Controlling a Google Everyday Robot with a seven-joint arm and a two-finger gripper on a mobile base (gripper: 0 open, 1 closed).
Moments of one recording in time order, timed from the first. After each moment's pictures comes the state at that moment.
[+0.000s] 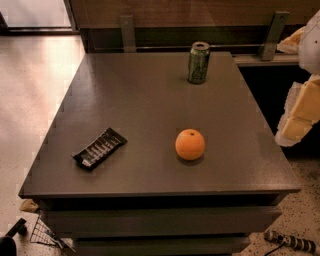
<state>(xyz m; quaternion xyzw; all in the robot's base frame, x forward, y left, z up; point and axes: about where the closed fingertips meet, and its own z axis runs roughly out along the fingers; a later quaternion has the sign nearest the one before) 0.438 -0.211 0.994 -0.60 0.78 -0.06 0.19</state>
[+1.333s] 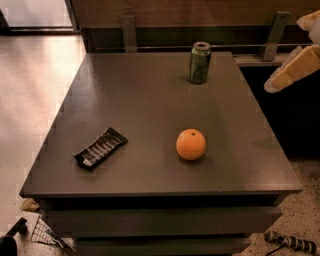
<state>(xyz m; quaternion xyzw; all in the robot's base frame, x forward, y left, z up) 0.568 -0.268 0.994 -0.48 0.80 0.00 0.37</state>
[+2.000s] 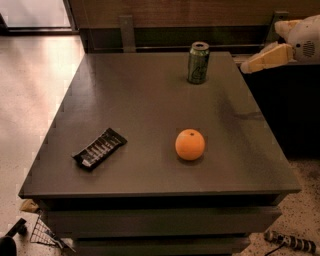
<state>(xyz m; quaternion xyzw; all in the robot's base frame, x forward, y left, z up) 0.664 -0.260 0.972 -0.40 0.74 0.14 0.52</state>
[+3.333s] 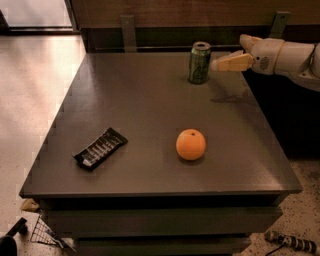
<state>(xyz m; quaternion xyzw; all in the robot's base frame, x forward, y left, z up) 0.738 -0.210 0.928 -0.34 0.67 0.27 0.60</state>
